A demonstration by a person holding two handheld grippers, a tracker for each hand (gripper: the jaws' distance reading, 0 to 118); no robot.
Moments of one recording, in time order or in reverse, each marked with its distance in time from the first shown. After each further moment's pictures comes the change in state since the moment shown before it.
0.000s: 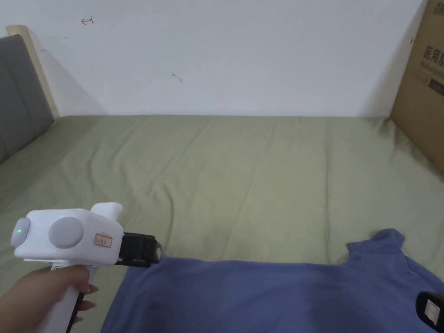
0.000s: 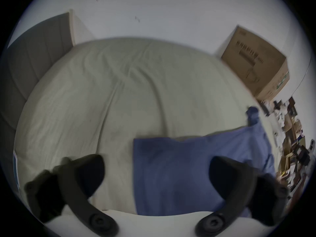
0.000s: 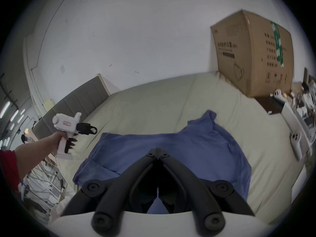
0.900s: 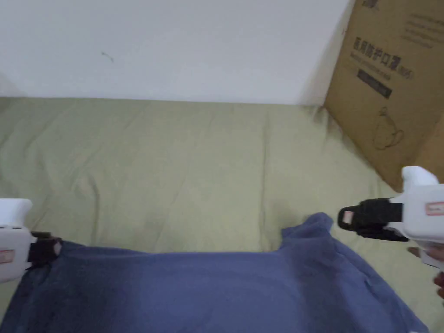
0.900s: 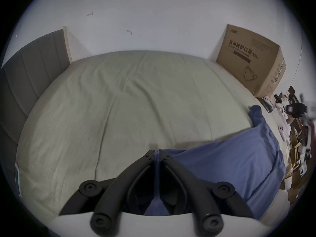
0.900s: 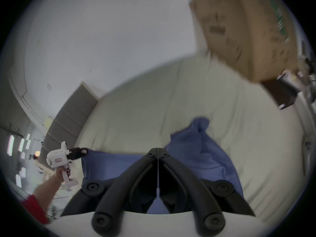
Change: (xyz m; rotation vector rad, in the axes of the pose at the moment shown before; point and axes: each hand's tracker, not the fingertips) left arm 0.028 -0.019 0.024 0.181 0.003 -0.034; right arm 0.113 0.116 -0.114 -0.282 0.050 -0.214
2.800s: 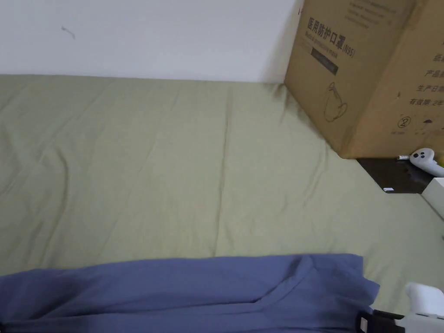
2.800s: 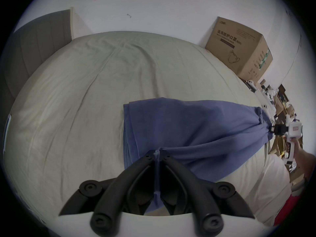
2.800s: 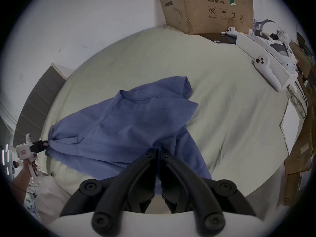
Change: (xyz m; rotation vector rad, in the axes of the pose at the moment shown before) left arm 0.010 -0.162 0.087 -0.096 -0.108 0.069; right arm 0.058 -0.247 0.085 0.017 -0.346 -0.042
